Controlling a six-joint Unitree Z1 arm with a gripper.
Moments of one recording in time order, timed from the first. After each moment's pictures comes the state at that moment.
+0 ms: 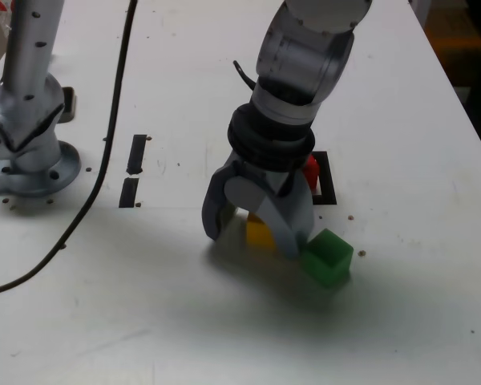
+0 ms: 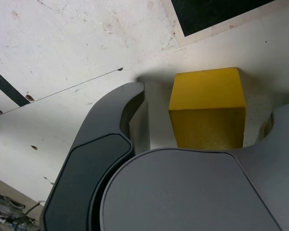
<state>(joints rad) -0.35 2.06 -1.38 1.15 -0.16 0.11</state>
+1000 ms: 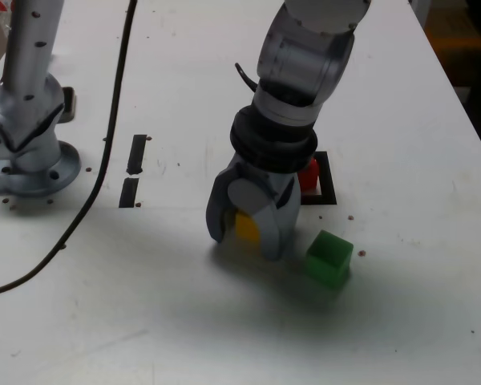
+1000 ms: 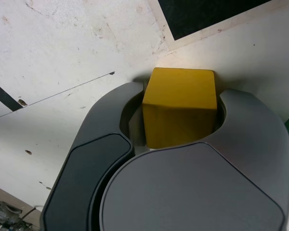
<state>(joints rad) -0.35 2.06 -1.38 1.12 -0.15 0.11</state>
